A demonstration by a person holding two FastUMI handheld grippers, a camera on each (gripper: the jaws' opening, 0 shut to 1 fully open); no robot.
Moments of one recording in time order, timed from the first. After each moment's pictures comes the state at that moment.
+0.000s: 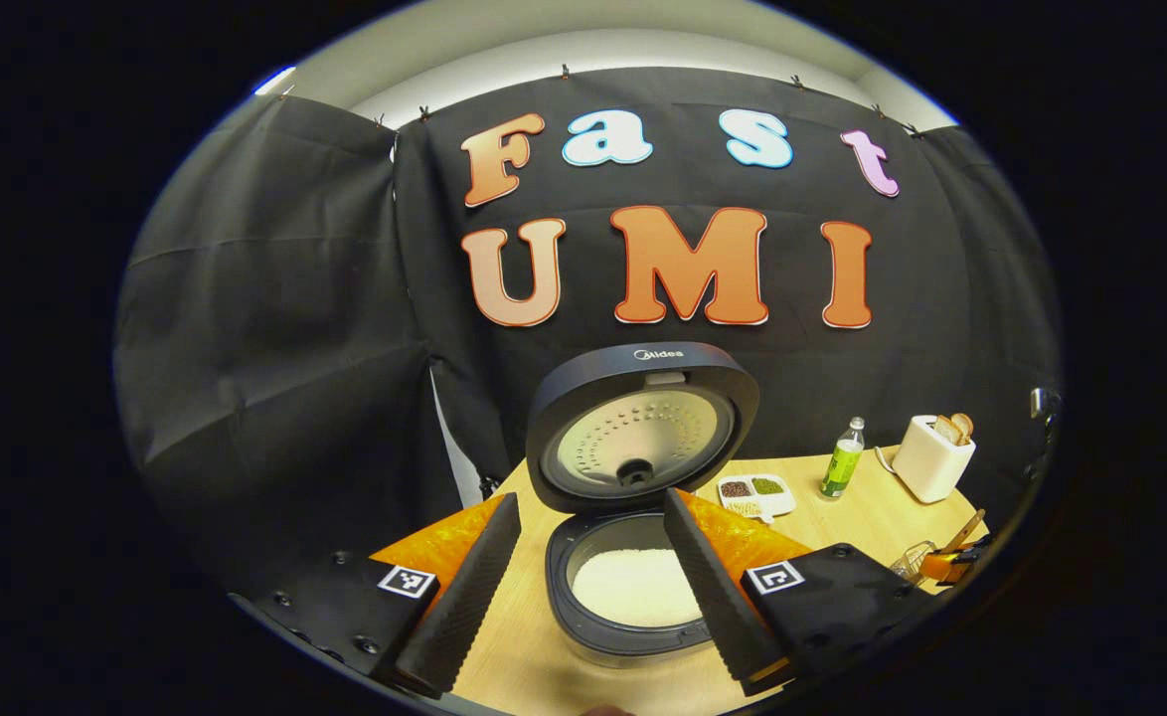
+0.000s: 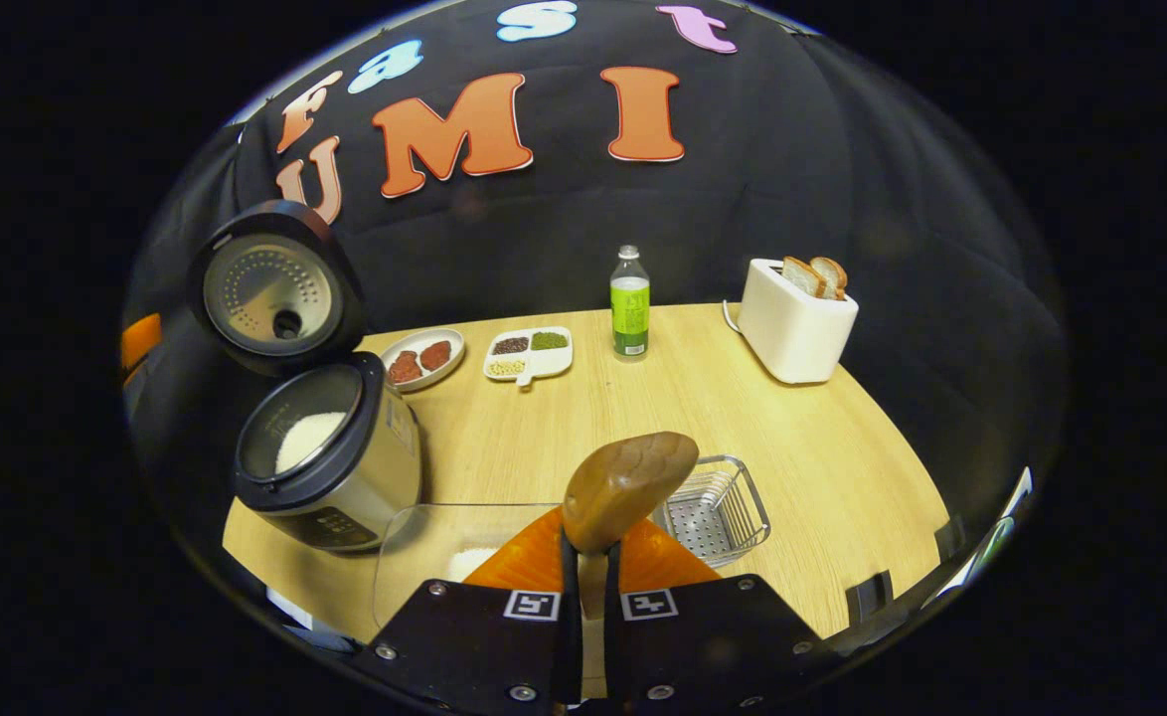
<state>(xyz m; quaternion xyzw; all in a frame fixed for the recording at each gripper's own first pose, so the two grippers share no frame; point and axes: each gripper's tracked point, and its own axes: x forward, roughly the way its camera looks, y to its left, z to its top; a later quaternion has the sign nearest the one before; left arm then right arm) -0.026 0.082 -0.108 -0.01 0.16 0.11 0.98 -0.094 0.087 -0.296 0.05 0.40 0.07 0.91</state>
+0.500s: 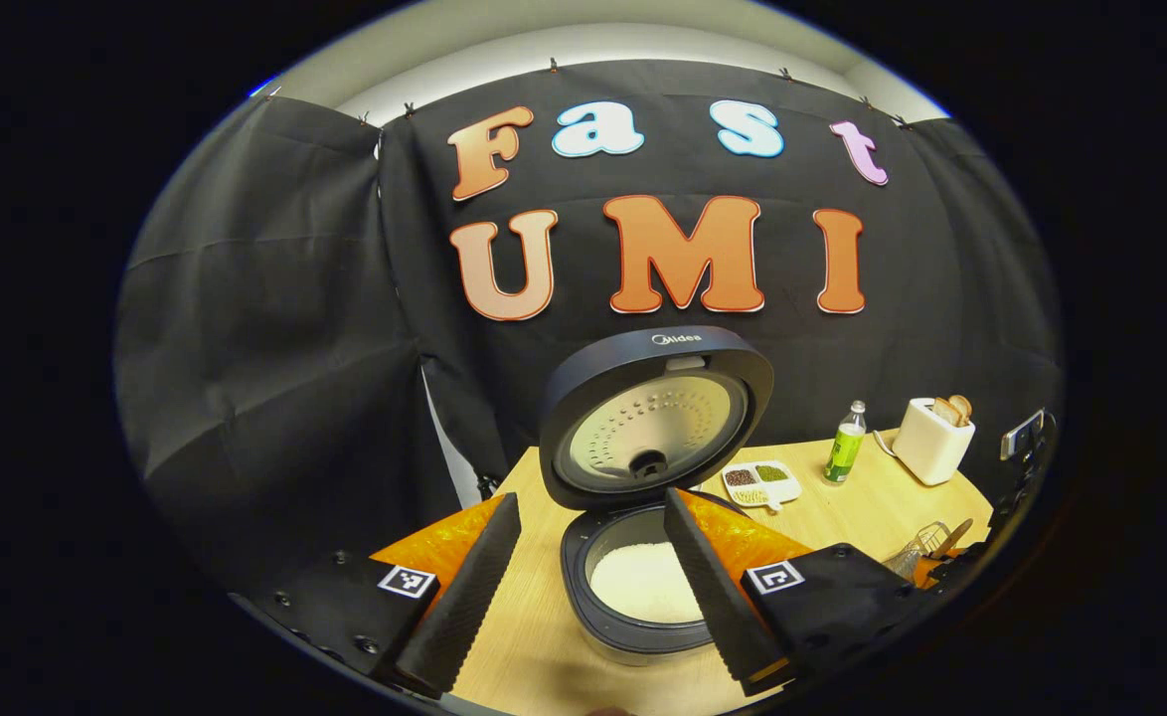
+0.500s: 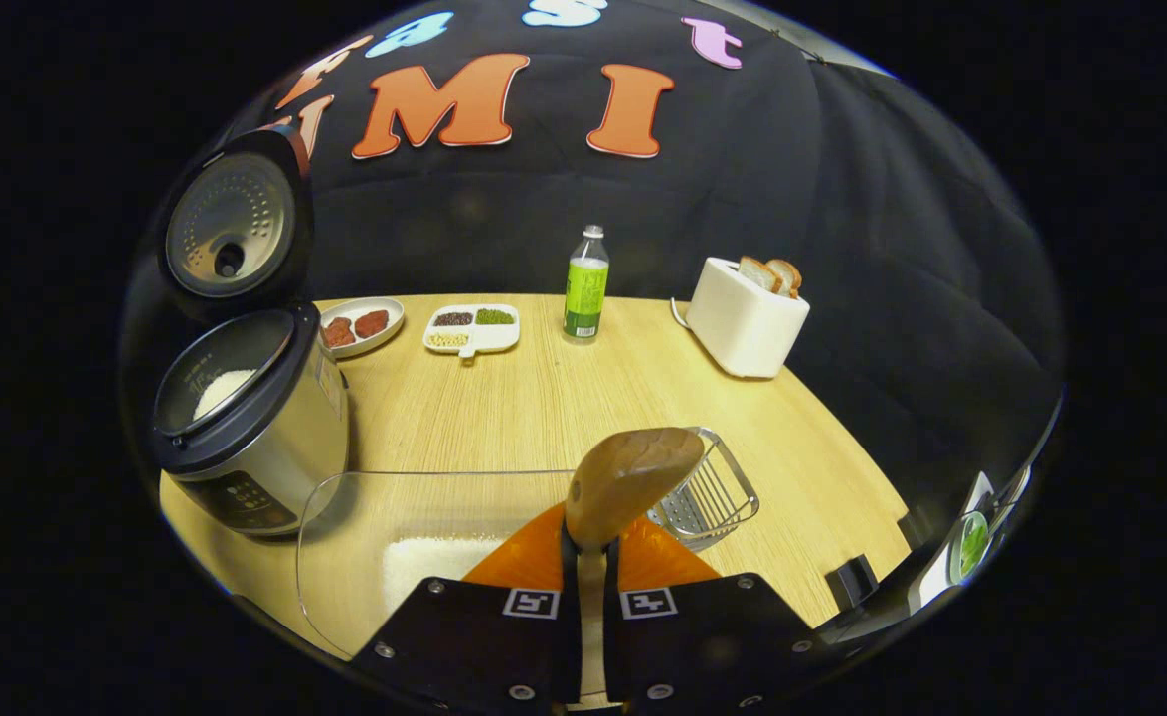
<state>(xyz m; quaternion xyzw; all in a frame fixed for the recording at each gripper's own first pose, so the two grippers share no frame) -0.019 0.098 -0.119 0.01 0.17 0.08 0.98 -0.106 0.090 -0.329 -0.02 0.39 -0.02 0.92</state>
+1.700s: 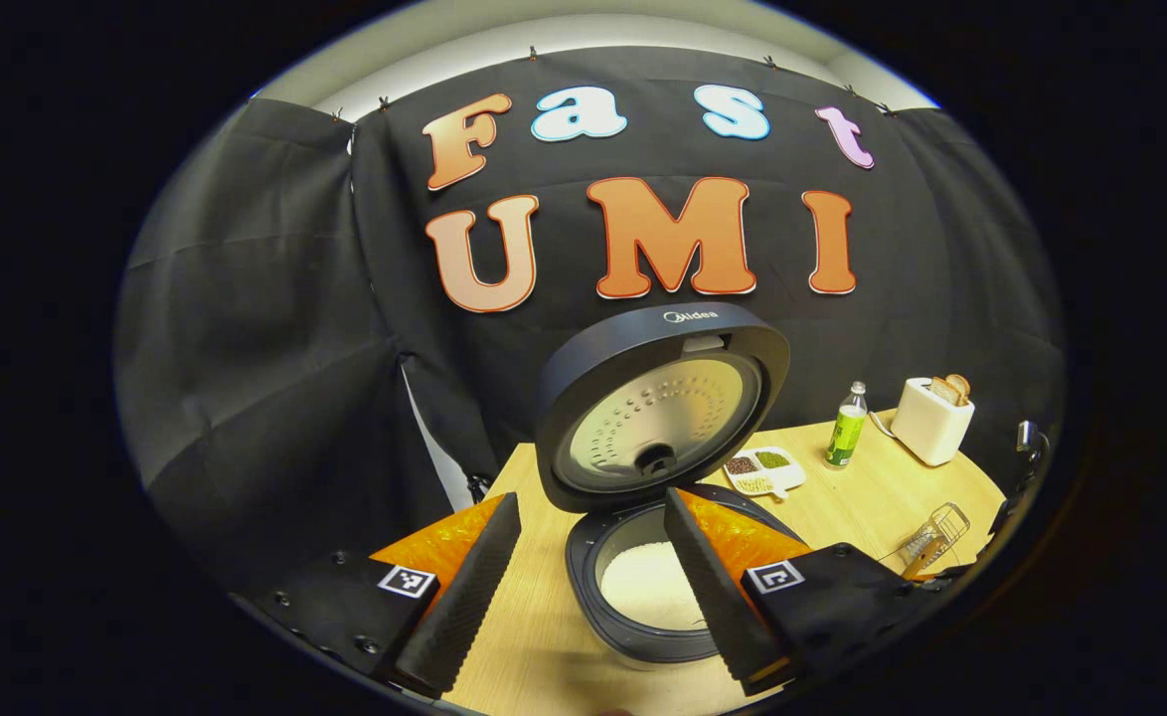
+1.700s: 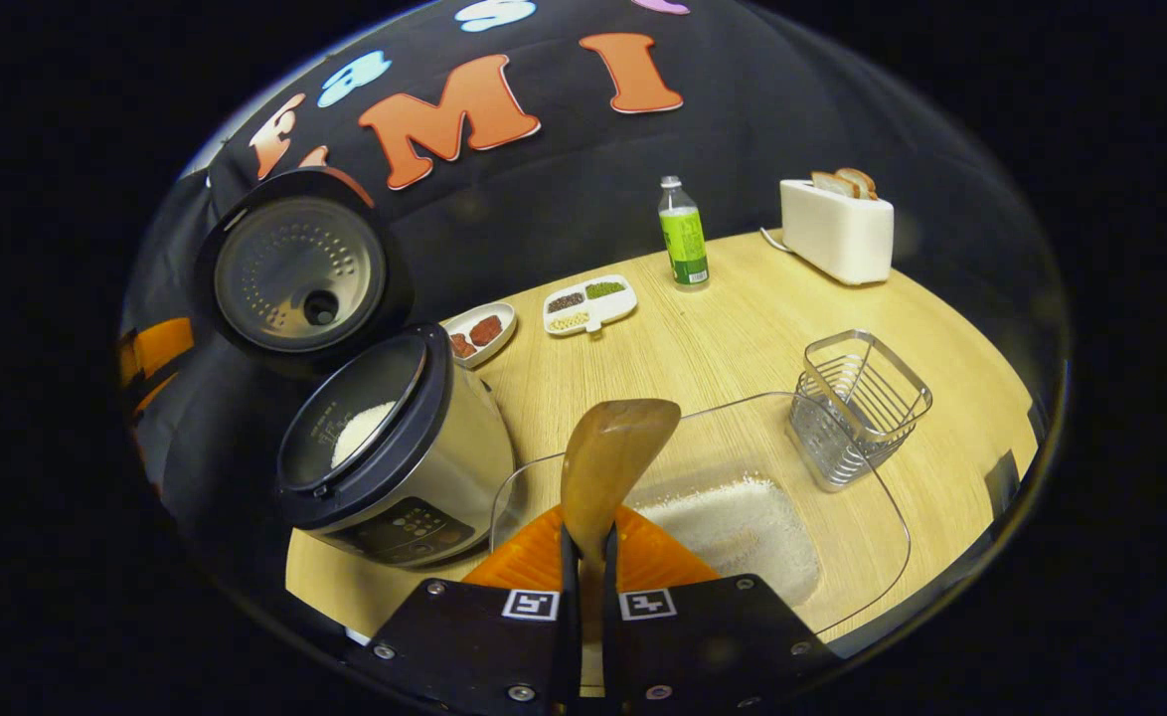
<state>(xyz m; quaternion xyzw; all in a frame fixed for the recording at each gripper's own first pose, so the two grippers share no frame) 0.004 0.110 -0.138 0.02 0.18 0.06 0.98 -0.139 0.196 -0.333 0.21 0.45 0.09 0.86</state>
